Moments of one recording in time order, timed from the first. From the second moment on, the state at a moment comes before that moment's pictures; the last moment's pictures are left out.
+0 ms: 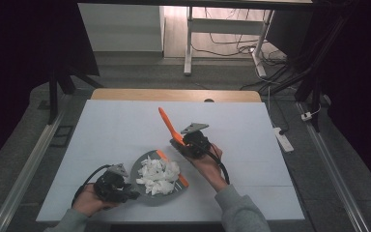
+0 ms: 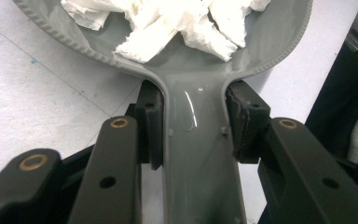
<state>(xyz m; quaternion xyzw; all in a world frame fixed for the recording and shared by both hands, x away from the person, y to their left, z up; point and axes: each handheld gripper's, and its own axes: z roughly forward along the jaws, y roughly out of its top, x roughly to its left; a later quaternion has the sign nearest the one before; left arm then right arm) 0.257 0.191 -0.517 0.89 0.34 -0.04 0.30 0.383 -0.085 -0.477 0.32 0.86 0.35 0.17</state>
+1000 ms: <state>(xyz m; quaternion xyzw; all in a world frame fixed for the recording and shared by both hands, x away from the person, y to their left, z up) 0.256 0.190 -0.518 0.89 0.35 -0.04 0.30 0.327 -0.056 -0.460 0.28 0.85 0.41 0.15</state>
